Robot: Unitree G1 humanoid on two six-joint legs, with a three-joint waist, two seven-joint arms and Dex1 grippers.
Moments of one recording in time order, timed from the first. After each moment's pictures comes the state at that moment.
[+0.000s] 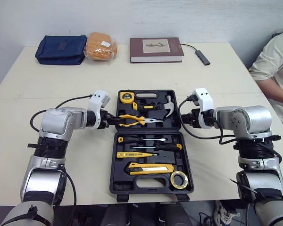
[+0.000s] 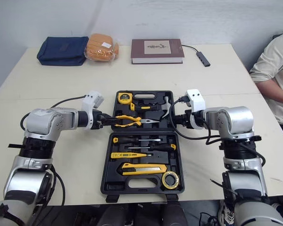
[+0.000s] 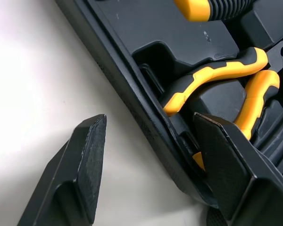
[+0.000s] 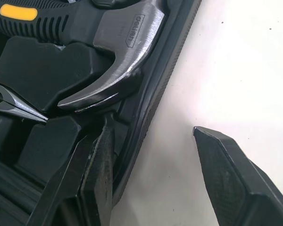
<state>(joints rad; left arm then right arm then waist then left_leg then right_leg) -0.78 0.55 -0.05 0.15 -0.35 1.20 -0.61 -0.80 -0.51 -0.02 0.08 0.41 1.35 0.49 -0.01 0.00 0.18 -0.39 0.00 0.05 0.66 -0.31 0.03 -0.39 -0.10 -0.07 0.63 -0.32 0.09</state>
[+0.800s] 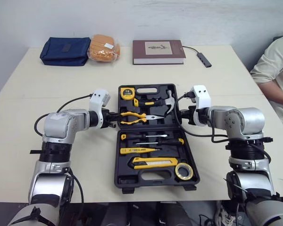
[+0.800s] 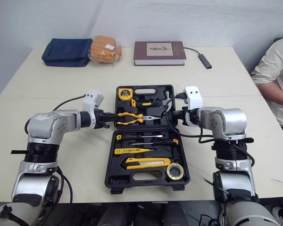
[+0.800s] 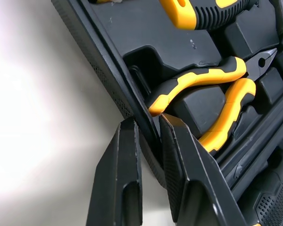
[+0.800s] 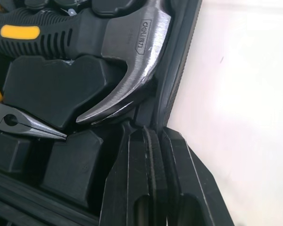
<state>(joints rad) -0.74 0.45 0.04 0.12 -0.33 1.12 -0.53 -0.80 -0.39 -0.10 0.06 0.38 1.28 0.34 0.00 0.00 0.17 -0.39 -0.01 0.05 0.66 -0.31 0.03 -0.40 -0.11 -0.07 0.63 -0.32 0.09</state>
